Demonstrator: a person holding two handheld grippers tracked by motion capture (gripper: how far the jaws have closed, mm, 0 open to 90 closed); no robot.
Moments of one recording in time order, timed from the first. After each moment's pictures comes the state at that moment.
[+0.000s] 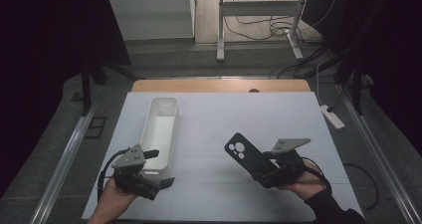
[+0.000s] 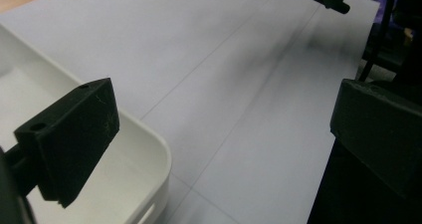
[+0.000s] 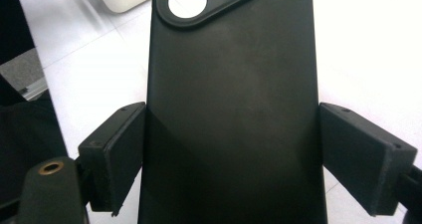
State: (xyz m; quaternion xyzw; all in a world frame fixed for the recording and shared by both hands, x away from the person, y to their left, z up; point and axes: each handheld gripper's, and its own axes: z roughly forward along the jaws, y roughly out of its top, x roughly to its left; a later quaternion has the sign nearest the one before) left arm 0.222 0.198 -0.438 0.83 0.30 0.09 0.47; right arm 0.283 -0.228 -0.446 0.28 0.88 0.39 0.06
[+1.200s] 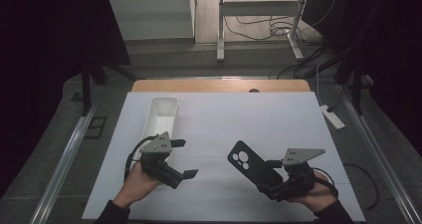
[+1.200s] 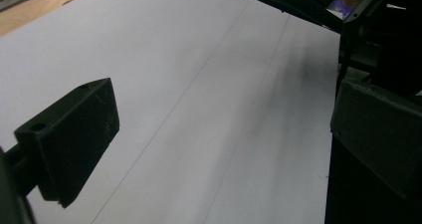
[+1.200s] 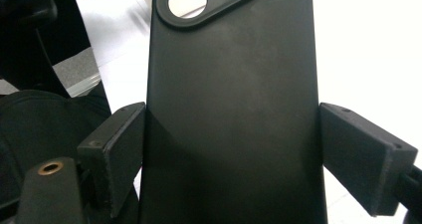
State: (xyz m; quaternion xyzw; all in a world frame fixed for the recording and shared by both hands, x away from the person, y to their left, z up) left arm 0.259 0.145 -0.430 0.84 0.22 0.07 0.49; right arm 0.255 -0.242 -0.438 0.24 0.87 0.43 0.03
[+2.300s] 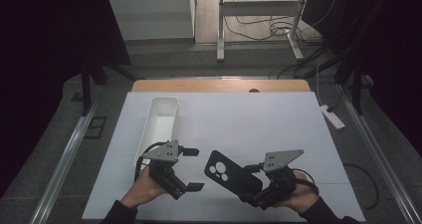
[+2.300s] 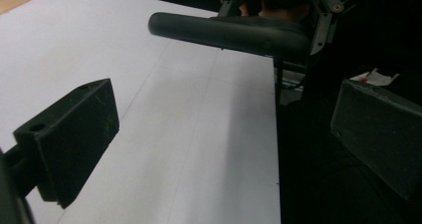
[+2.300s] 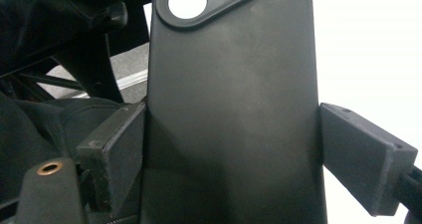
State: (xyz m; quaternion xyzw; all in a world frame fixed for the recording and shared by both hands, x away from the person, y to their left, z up) left arm 0.253 0.131 -0.438 0.83 0.12 0.00 0.54; right arm 0.248 -0.197 -0.435 0.15 0.87 0.46 -0.03
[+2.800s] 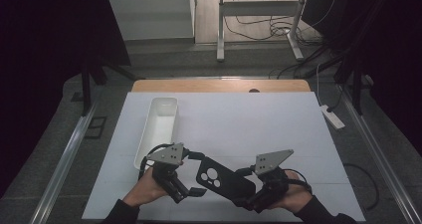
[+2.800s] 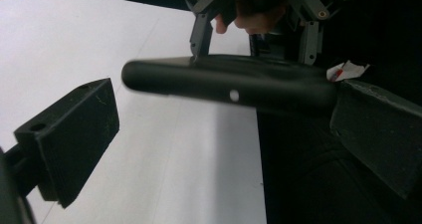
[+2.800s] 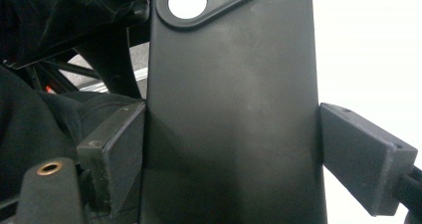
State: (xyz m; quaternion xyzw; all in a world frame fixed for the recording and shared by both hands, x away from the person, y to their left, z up) left arm 0.252 0.122 -0.439 0.84 0.08 -0.03 0.54; right arm 0.246 -0.180 -0.437 0.11 0.88 0.46 -0.05
